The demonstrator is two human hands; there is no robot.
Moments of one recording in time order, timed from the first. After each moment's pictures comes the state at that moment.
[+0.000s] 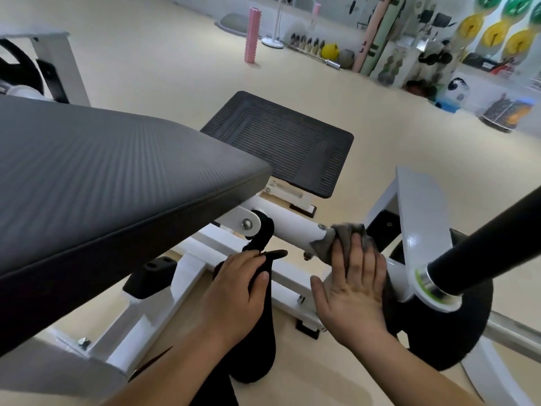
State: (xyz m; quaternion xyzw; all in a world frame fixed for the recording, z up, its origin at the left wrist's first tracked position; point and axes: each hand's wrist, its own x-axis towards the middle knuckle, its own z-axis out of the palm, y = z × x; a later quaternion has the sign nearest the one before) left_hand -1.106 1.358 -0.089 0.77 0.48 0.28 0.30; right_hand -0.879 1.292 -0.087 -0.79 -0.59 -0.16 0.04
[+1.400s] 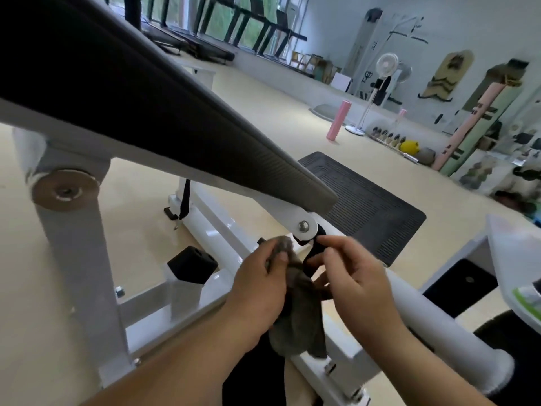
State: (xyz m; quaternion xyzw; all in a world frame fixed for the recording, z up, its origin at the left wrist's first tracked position) left_hand -1.096 1.342 -0.081 0.46 0.53 0.53 0.48; right_hand -0.947 1.334 -0.033 -0.53 -0.68 0.26 0.43
